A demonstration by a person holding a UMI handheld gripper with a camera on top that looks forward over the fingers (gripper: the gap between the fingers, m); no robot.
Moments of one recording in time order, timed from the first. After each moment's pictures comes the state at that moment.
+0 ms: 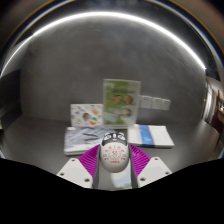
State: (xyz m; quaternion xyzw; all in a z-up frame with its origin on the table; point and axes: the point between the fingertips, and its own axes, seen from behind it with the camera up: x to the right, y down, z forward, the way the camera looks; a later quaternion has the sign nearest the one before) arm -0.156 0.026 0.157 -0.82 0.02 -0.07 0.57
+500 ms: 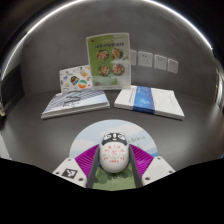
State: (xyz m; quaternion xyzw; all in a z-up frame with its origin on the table) arm -0.037 0.030 -0.009 -0.89 -0.02 0.02 0.46
